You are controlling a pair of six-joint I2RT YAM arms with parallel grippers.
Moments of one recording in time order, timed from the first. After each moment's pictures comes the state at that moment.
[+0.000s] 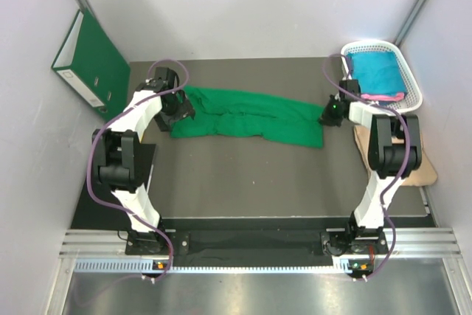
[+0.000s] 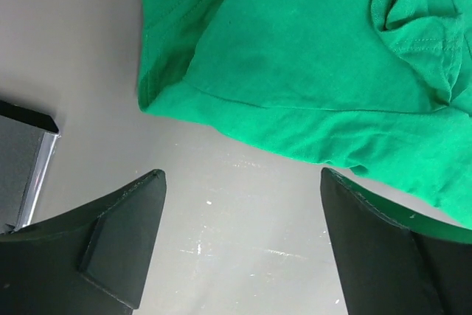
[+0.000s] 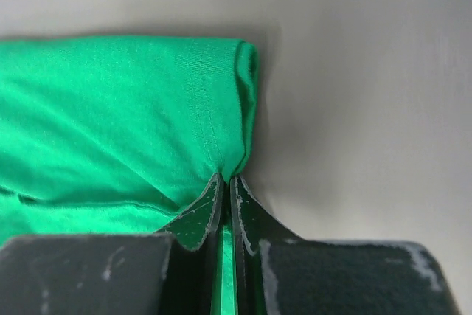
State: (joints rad) left arm -0.10 1.81 1.46 -0.79 -0.04 -0.60; right arm 0.01 1.95 1.25 -0.25 -0.16 0.49
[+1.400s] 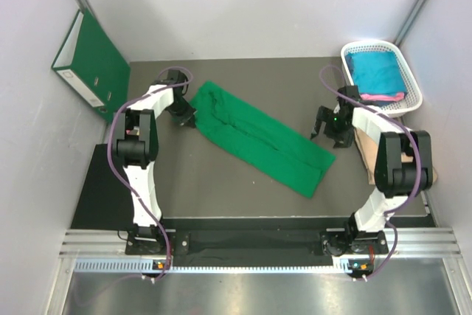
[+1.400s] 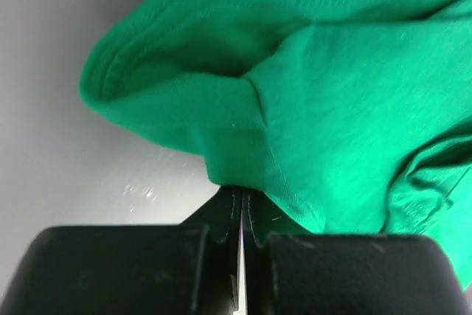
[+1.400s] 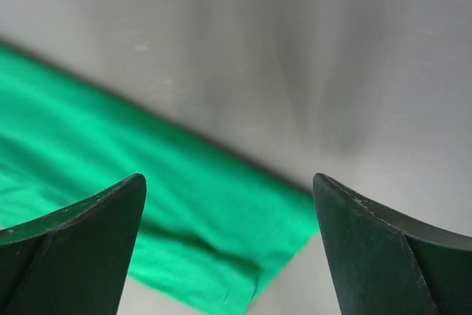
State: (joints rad) left arm -0.10 2.12 1.61 -0.77 0.03 -0.82; right arm 0.05 1.64 1.12 -0.62 -0.12 0.40
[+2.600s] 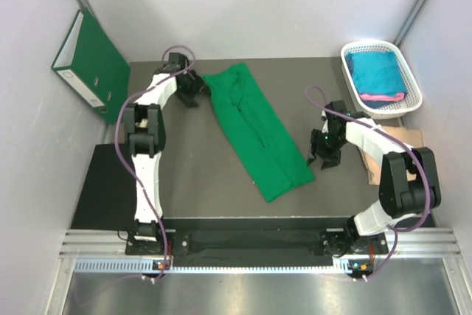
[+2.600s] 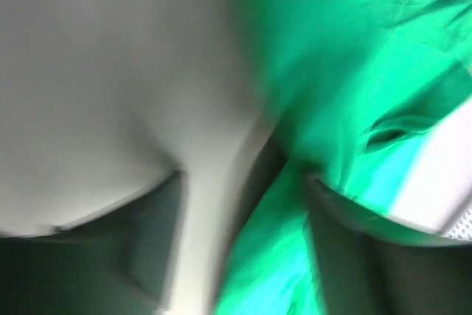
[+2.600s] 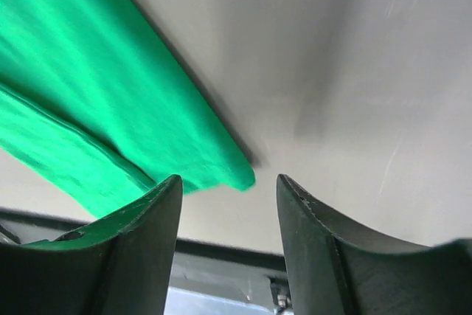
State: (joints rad) left arm -0.09 2.45 2.12 -0.64 0.24 -0.82; right arm 0.20 1.54 0.96 -0.82 -0.20 0.38
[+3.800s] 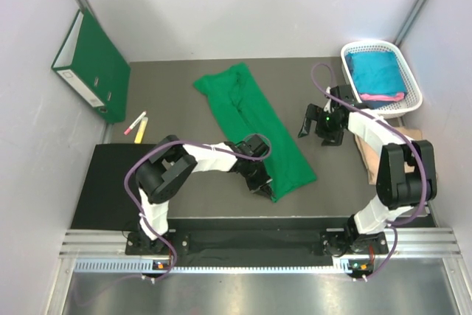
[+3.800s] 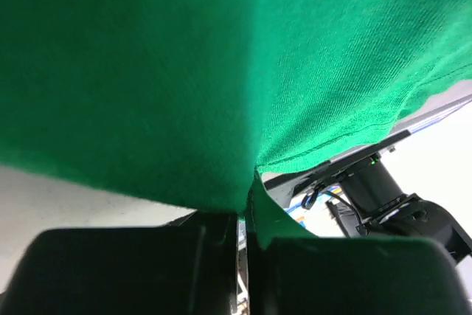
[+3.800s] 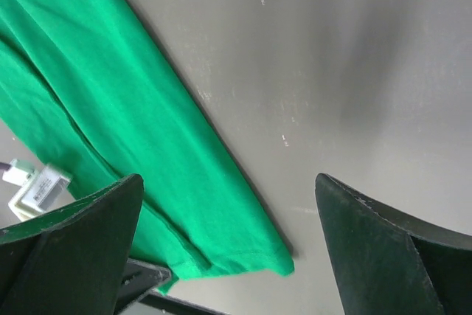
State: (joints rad) left arm -0.89 1.91 1.07 -0.32 0.46 -1.30; right arm 0.14 1.62 1.10 -0.59 -0.23 0.40
